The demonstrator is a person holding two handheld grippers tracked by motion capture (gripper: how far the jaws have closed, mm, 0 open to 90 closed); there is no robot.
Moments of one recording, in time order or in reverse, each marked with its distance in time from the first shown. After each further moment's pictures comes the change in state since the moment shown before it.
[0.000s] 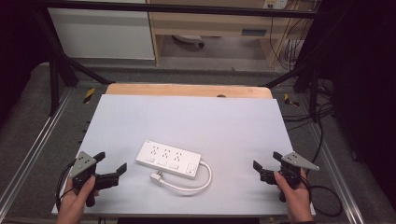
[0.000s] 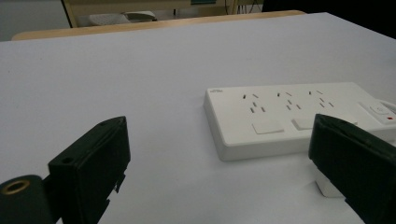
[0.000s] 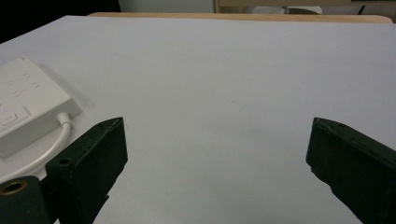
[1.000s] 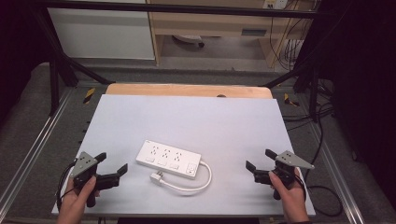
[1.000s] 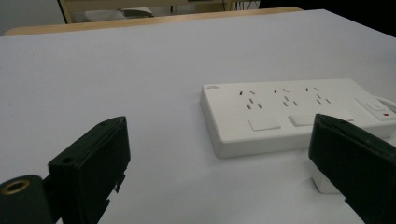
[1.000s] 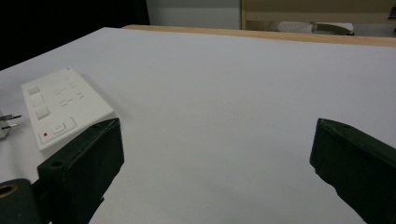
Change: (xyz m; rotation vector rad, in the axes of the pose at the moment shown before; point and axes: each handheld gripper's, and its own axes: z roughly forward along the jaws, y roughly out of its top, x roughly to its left) left arm -0.002 -0.001 0.001 0.015 -0.014 0.005; right arm 0.020 0.010 0.004 -0.044 0.102 -0.034
